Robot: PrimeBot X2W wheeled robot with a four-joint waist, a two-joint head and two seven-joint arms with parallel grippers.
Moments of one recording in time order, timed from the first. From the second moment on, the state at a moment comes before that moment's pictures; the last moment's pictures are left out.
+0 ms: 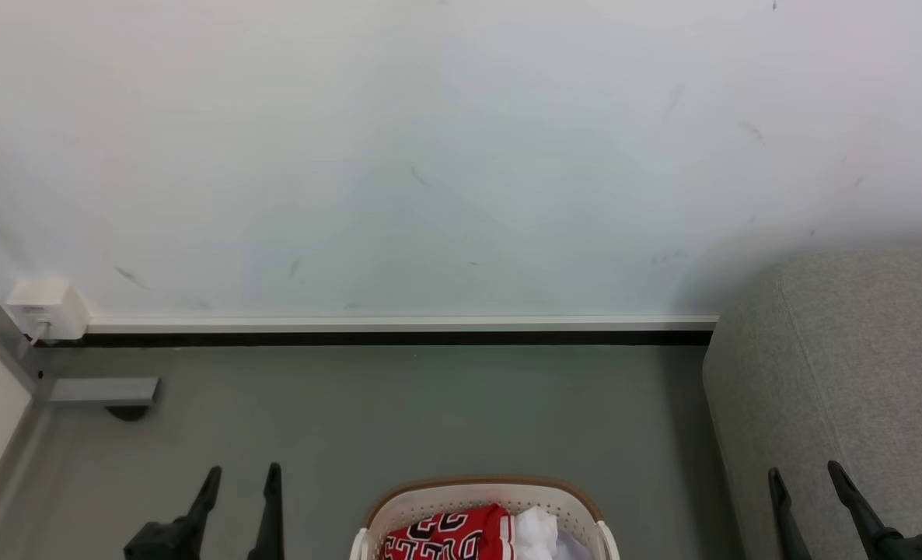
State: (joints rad) left arm -0.04 0.05 0.02 0.34 -0.10 -0.06 -0.26; right arm 0.01 -0.10 0.01 0.29 0.14 0.13 -0.26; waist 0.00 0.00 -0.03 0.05
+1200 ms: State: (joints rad) left arm -0.38 0.06 -0.23 0.80 0.01 -0.12 -0.20; right arm -0.18 -0.07 0.07 0.15 0.15 0.13 -0.26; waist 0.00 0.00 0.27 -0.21
